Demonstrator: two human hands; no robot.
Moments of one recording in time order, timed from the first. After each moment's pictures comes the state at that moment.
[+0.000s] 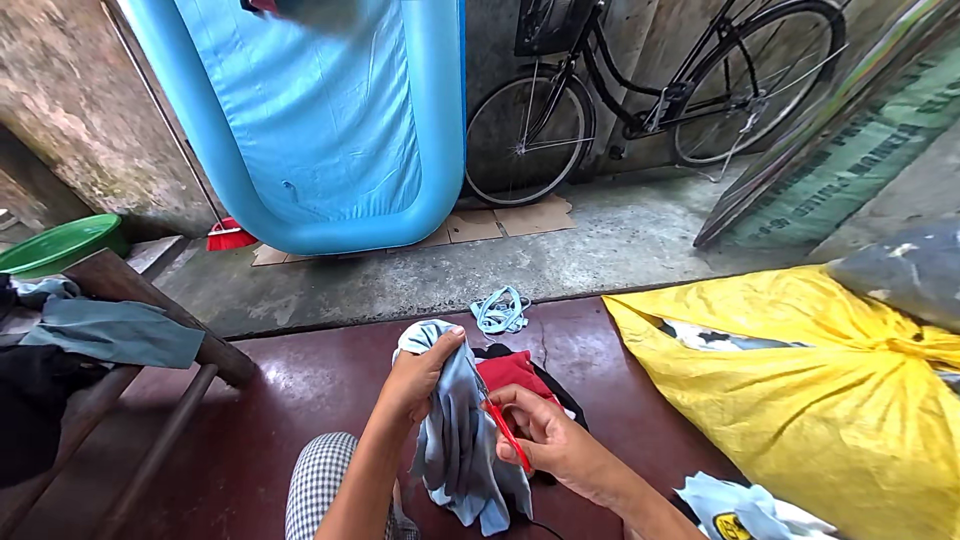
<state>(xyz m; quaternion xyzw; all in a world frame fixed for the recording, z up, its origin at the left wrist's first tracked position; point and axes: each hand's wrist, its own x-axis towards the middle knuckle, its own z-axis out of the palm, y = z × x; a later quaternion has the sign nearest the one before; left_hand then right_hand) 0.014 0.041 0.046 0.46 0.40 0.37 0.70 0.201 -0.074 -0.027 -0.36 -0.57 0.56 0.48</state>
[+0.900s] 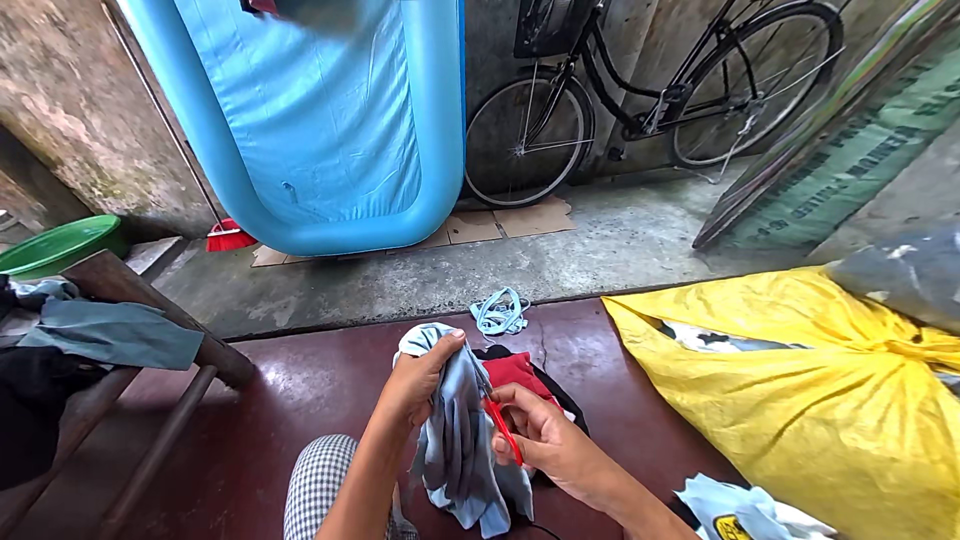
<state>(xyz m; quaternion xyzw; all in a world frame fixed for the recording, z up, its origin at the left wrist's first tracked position) 0.014 0.039 0.046 0.45 0.39 0.37 0.71 0.194 -0.077 -0.021 -0.40 -0.53 0.56 0.49</state>
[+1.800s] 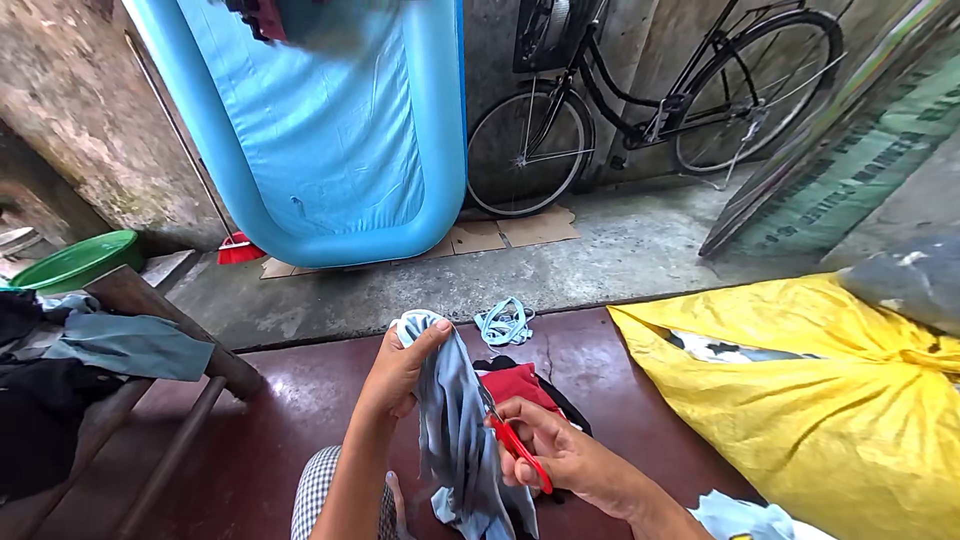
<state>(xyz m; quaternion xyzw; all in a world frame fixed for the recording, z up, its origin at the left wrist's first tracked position) 0.000 0.044 0.084 0.50 0.31 0.42 0.69 0.216 -0.076 -0.012 -0.26 -0.56 0.65 0.44</state>
